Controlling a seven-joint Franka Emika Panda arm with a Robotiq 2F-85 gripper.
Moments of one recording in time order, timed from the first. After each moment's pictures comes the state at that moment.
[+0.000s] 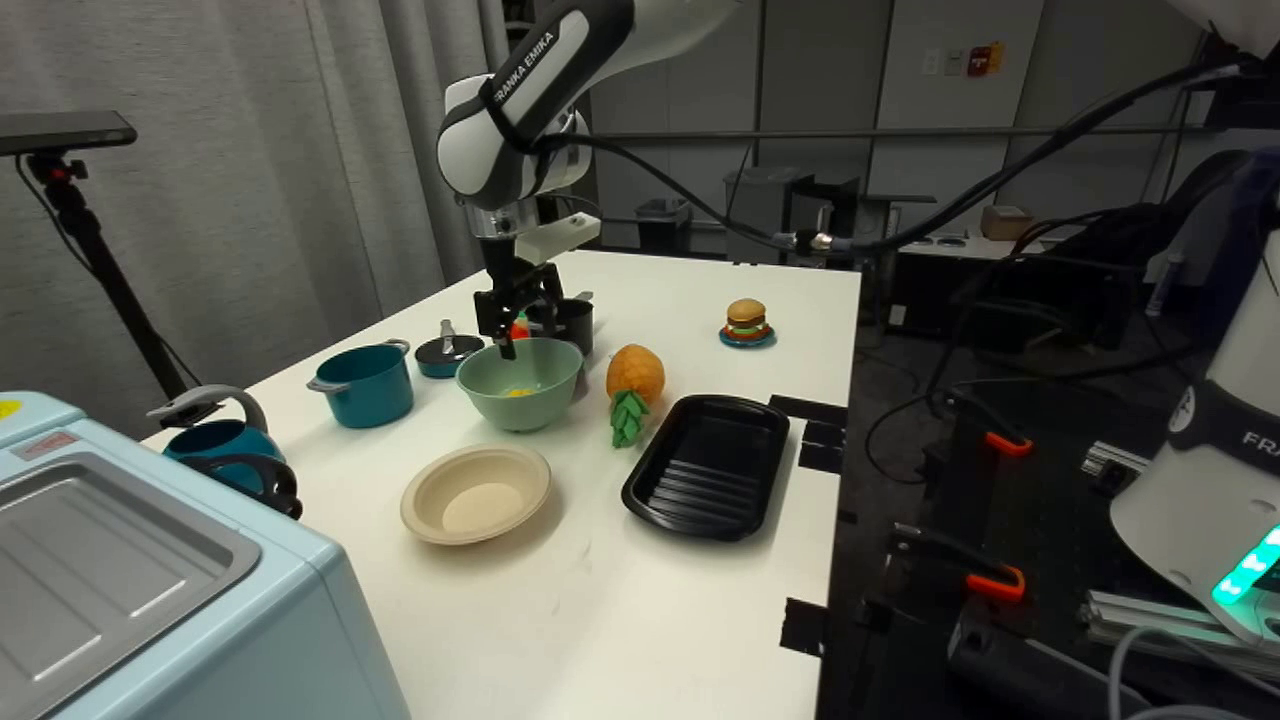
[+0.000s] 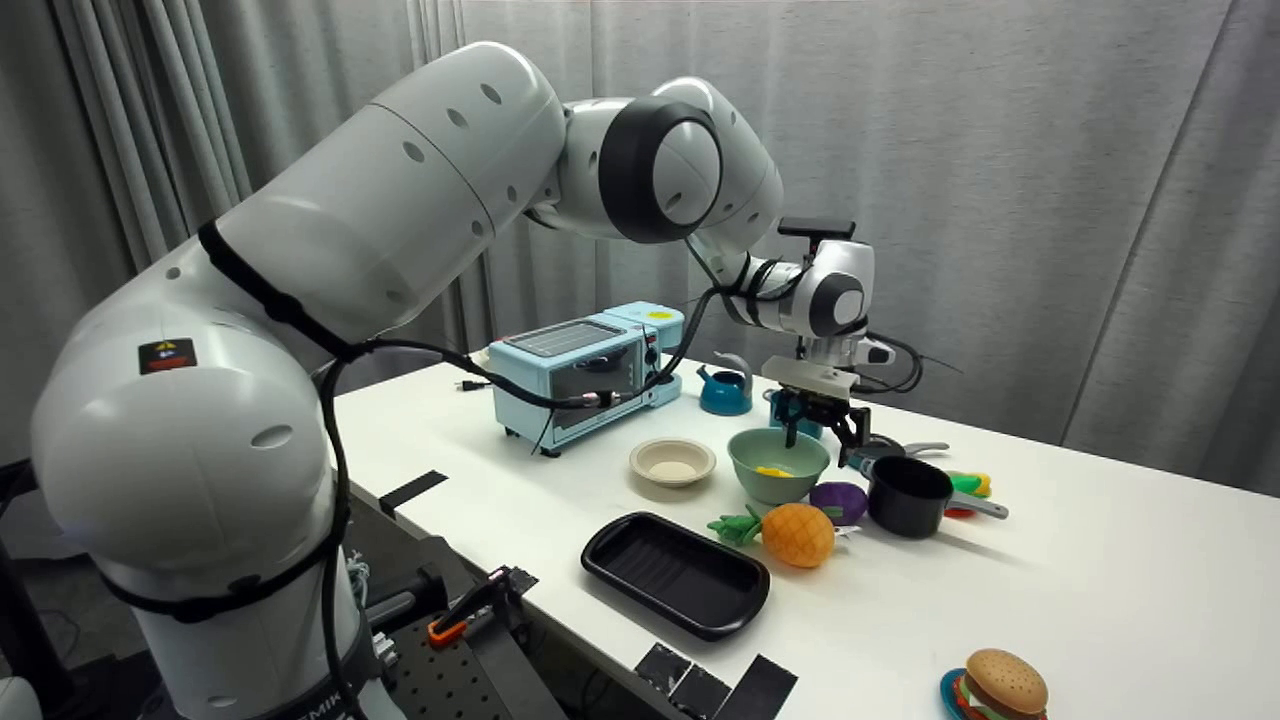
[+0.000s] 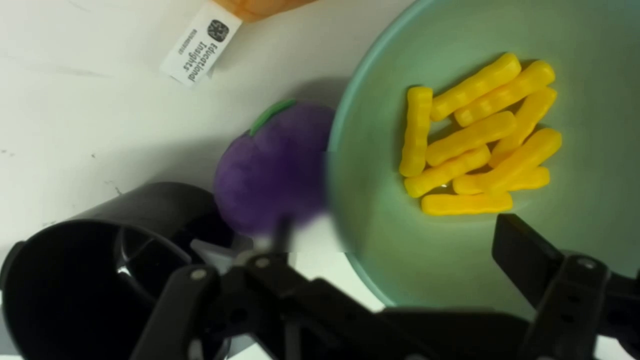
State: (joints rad) arm 0.04 0.94 0.01 -1.28 -0.05 2.18 -0.04
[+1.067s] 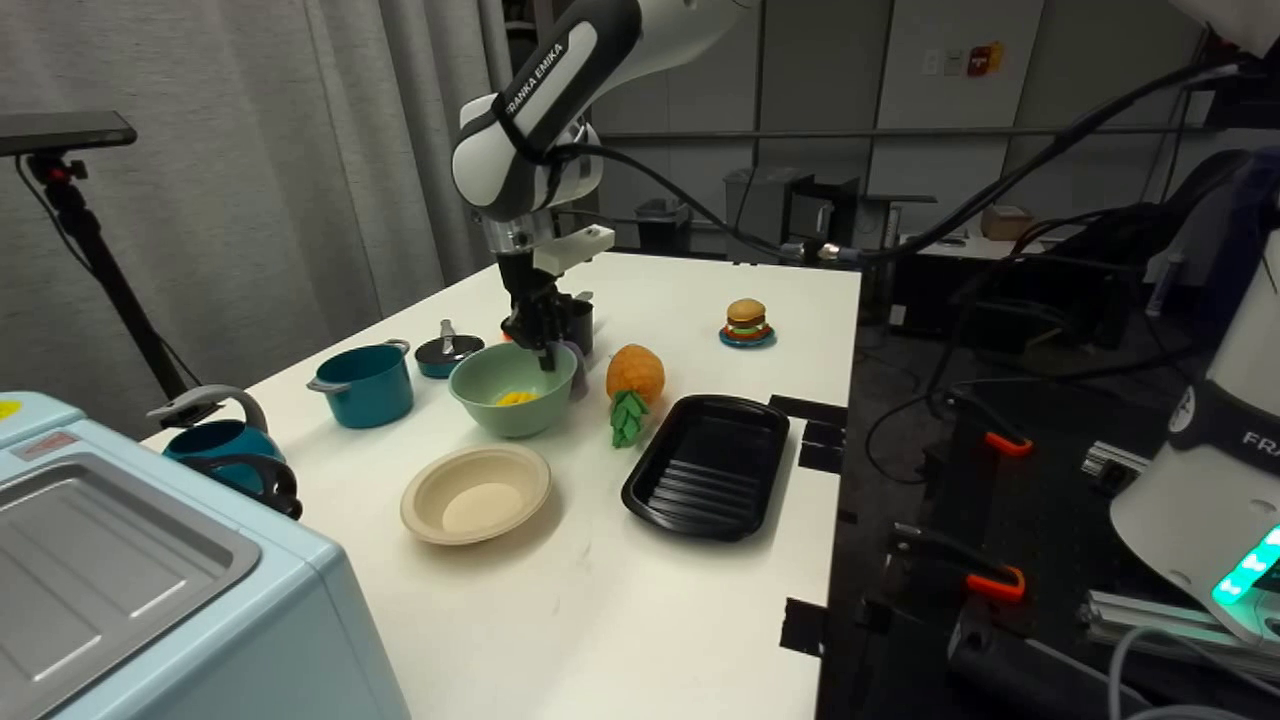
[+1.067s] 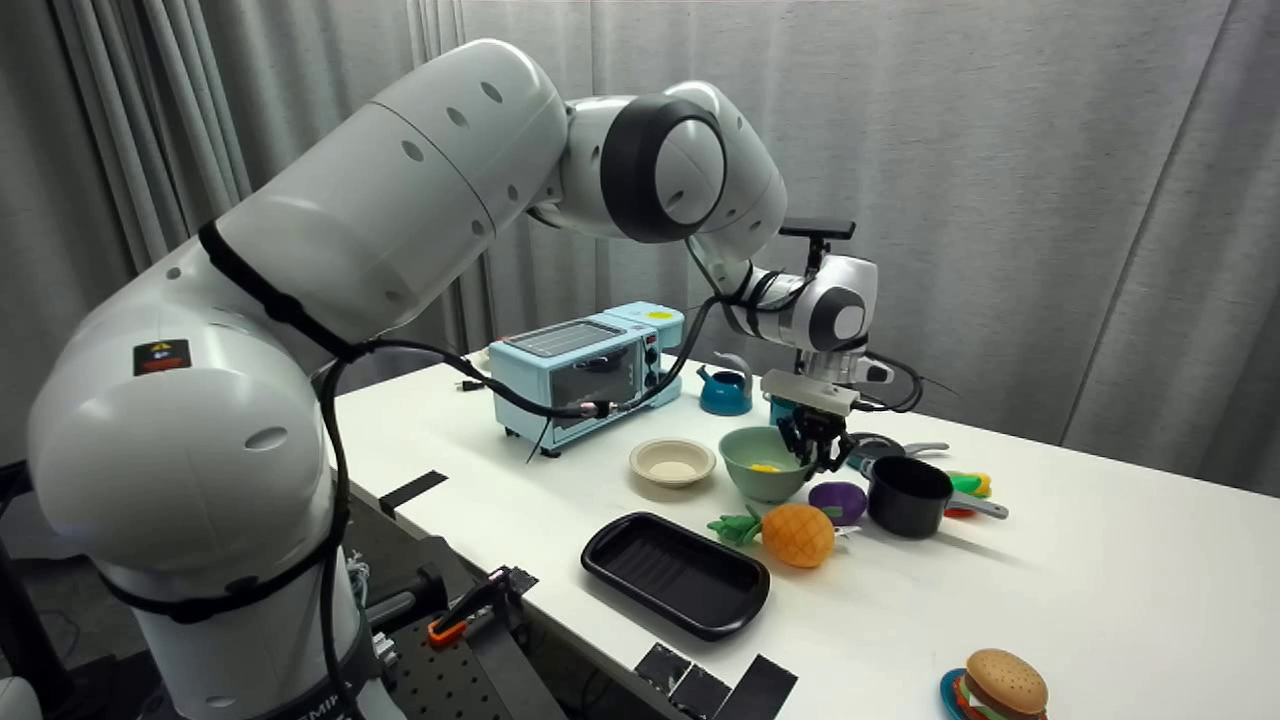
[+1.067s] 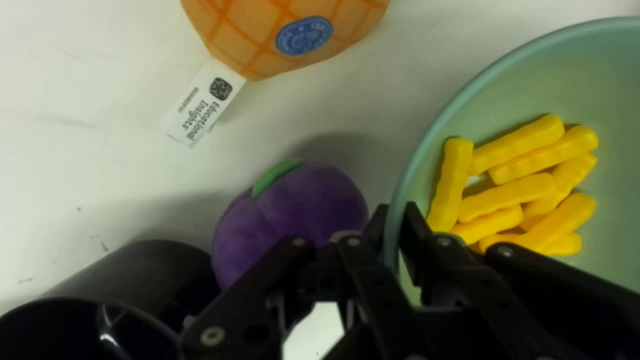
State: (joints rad) arm 0.03 0.93 0.02 -1.33 -0.04 2.16 -0.08
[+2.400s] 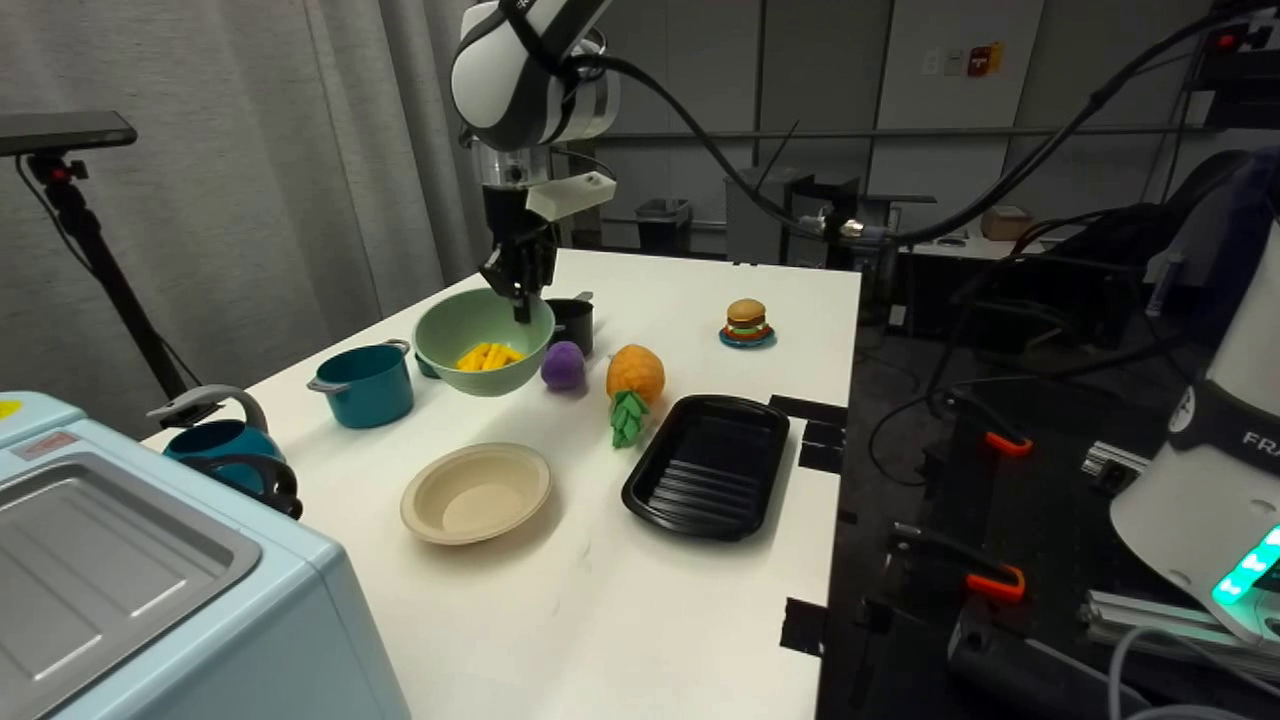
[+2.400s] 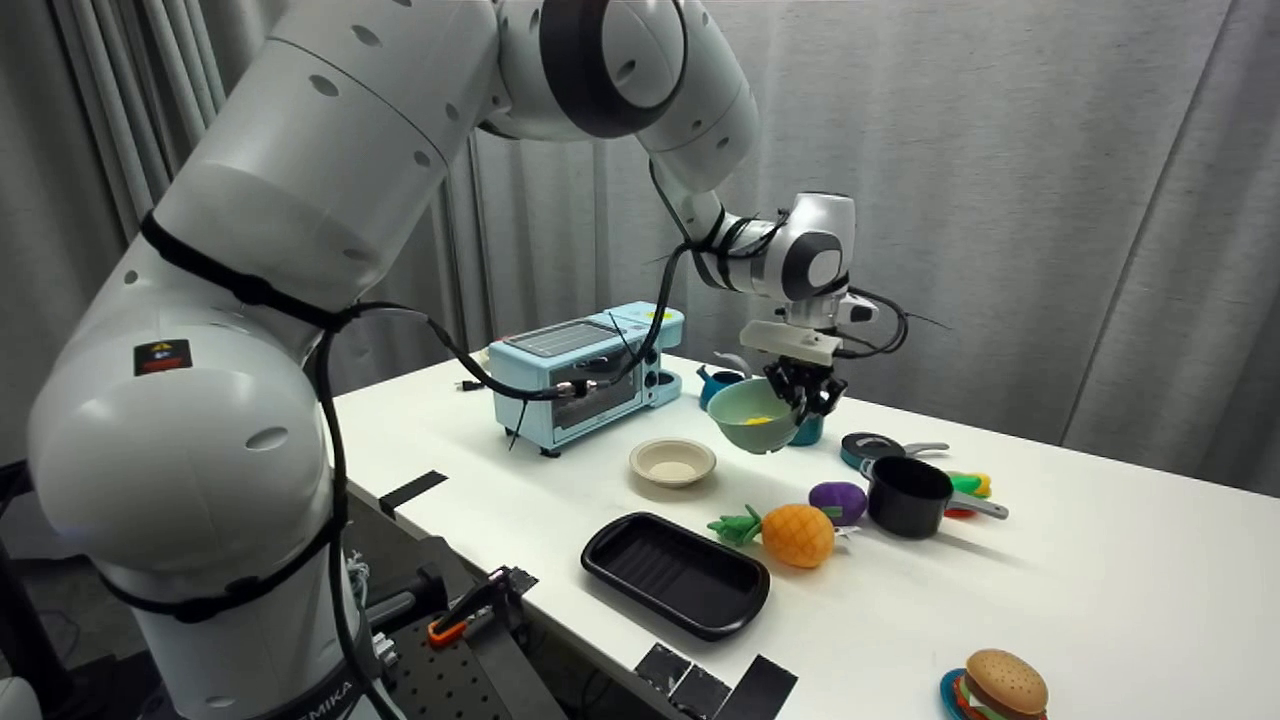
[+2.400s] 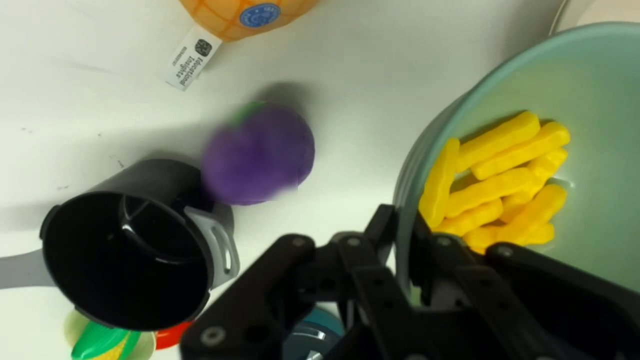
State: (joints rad) arm 0.03 0.66 0.05 -1.61 -0.02 2.35 -0.09
